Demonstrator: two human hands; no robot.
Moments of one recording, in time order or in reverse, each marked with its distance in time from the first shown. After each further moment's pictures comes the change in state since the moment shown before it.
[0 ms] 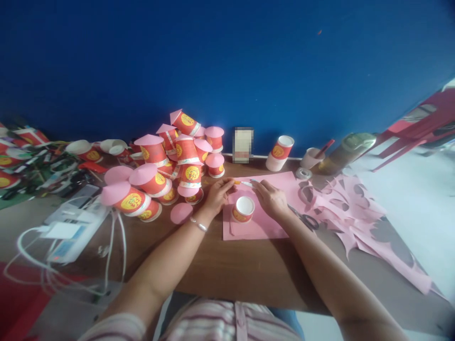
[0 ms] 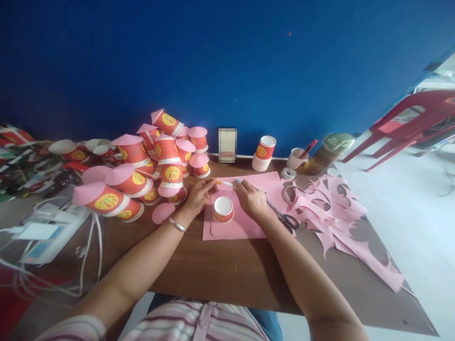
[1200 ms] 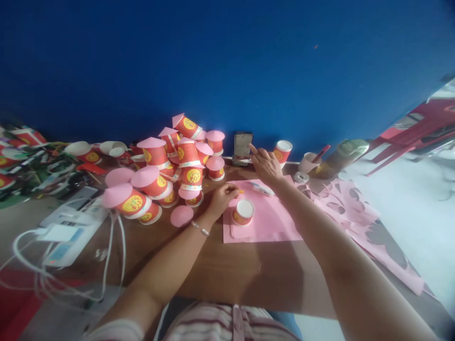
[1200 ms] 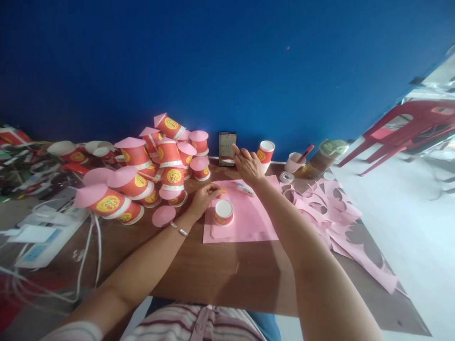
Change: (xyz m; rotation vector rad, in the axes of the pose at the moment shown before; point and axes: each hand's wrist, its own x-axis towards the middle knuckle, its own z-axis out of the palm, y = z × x) left_hand 0.000 -0.005 0.001 0.431 -0.026 0.085; right_hand 0.110 0.040 -0.002 -0.339 -0.080 -0.223
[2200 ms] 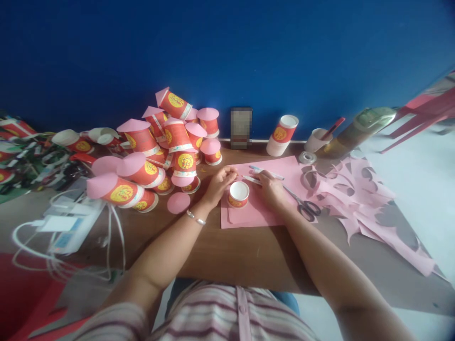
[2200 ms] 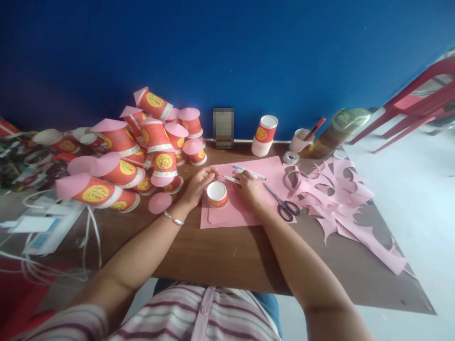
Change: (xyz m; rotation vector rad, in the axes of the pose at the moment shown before) left_hand -0.012 0.008 -0.002 -0.088 -0.066 -0.023; right_hand -0.105 -0.076 -0.002 0.715 -0.034 0.539
